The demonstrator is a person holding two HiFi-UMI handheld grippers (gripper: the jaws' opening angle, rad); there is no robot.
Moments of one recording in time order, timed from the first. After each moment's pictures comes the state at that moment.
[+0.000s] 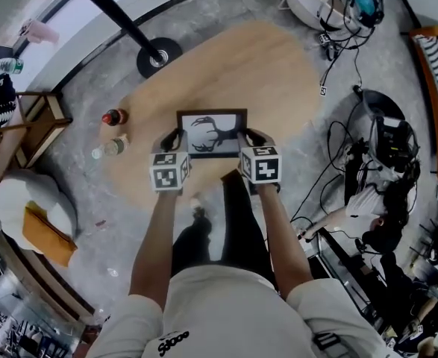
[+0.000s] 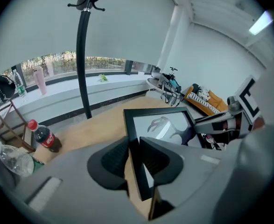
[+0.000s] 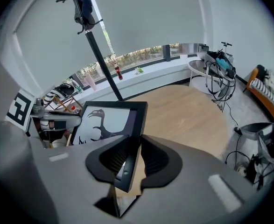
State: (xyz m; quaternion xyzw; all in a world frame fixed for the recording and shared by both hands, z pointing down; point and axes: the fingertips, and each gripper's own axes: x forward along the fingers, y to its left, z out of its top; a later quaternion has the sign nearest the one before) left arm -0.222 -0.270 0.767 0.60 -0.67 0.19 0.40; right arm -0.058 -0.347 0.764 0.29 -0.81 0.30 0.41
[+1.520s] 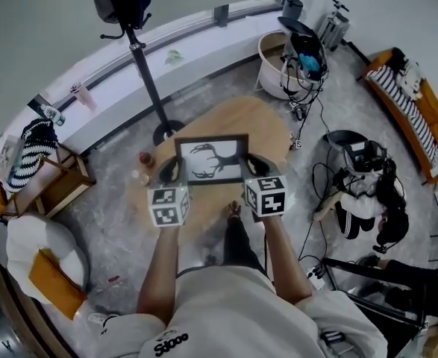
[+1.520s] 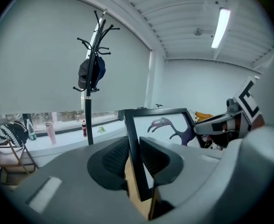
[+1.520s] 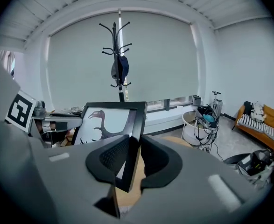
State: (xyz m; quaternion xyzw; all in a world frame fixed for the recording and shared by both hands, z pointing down) left arm -0.219 -0.135 0.441 0.67 -0.72 0.08 0.18; right arm -0.050 -0.202 0.436 0.36 -0.89 0.14 0.24
